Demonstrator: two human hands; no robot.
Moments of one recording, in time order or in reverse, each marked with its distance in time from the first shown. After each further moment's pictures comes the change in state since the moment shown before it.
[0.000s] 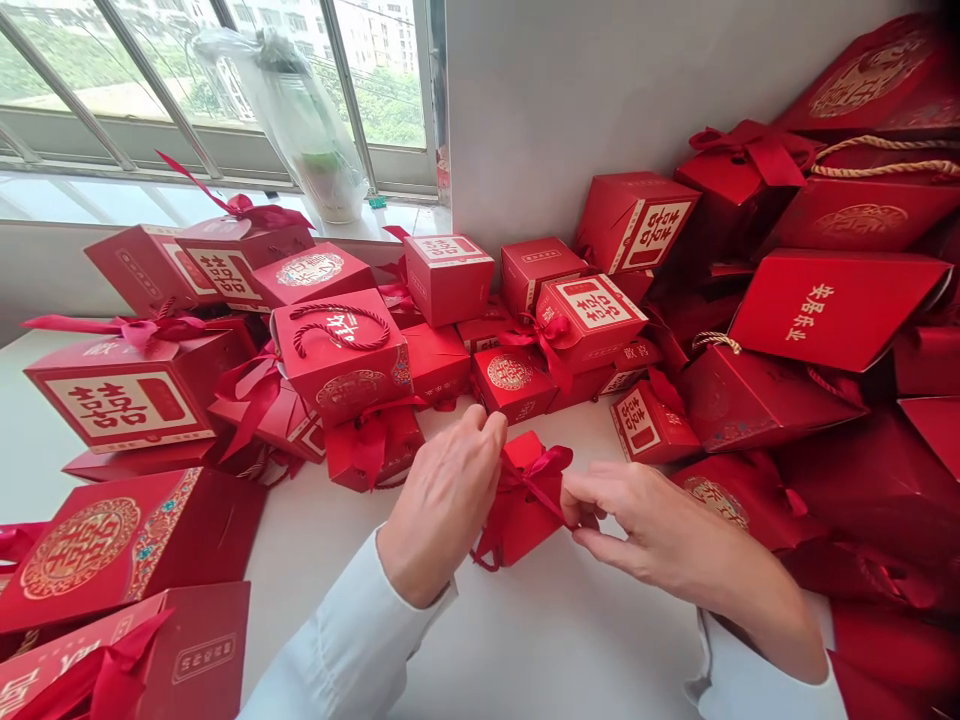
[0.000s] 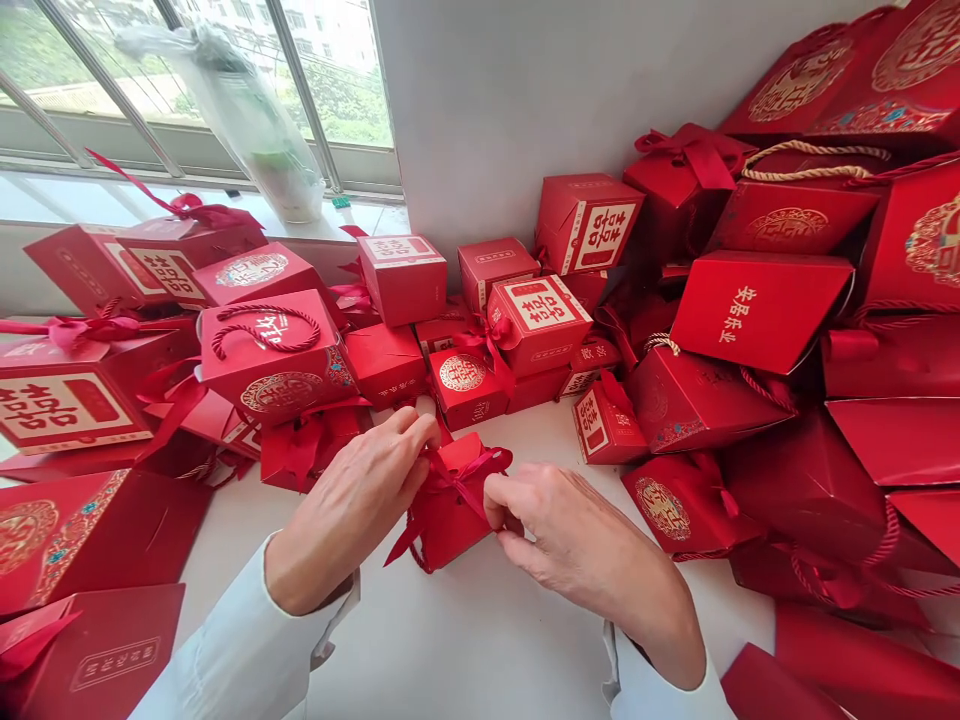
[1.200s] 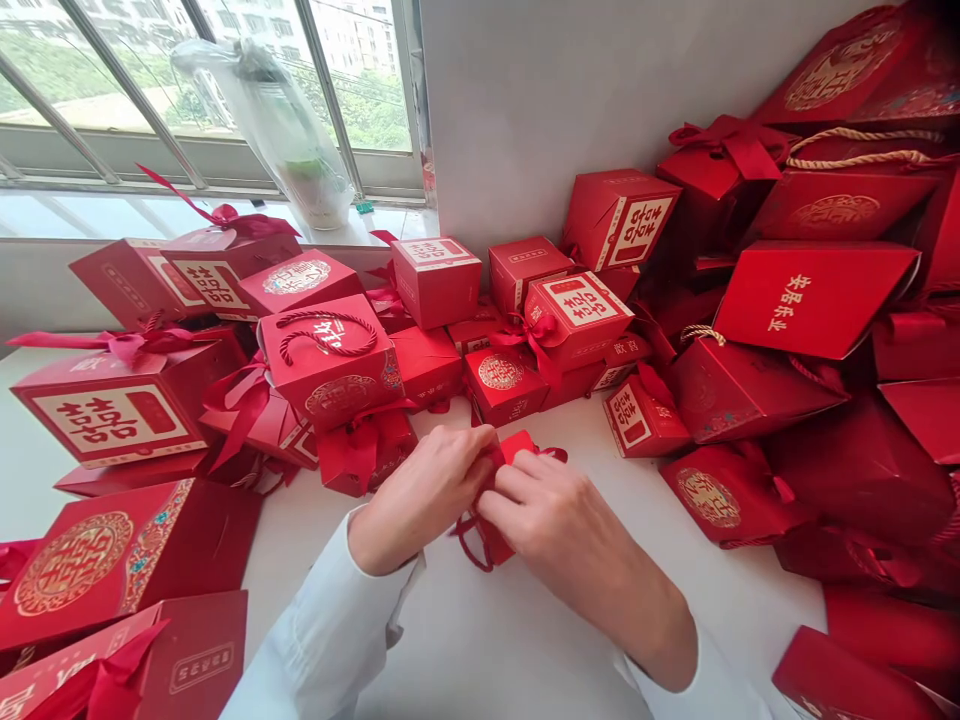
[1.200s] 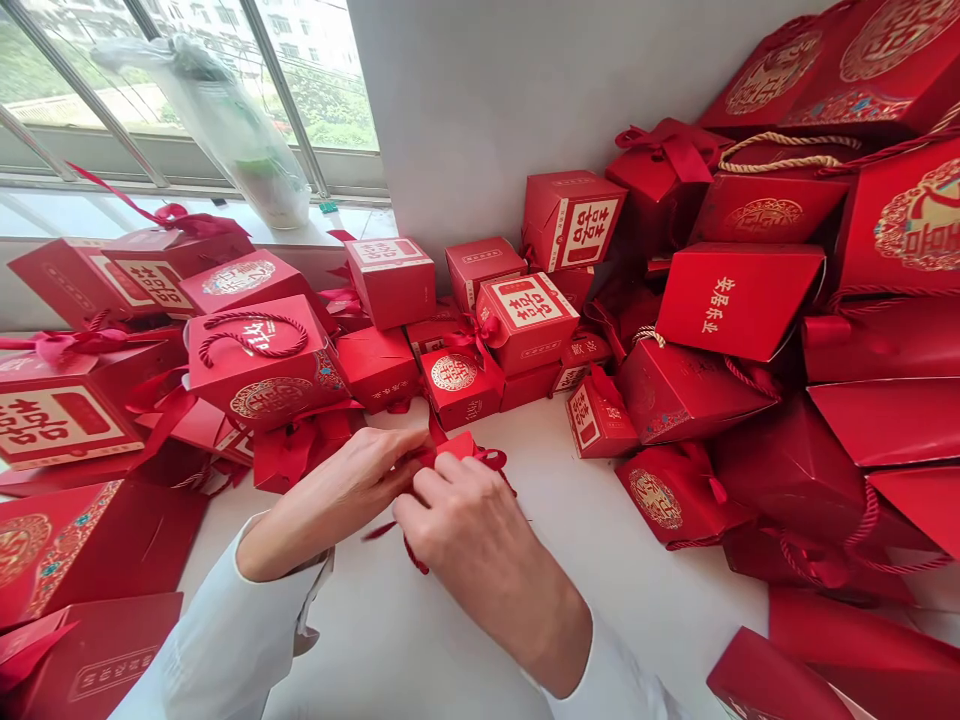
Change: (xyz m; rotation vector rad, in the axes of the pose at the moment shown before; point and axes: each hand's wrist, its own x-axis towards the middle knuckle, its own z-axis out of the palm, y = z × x) left_hand 0.010 -0.018 -0.005 -0.300 -0.160 0.102; right_hand 0.028 -0.034 0.041 -0.483 0.454 -0.308
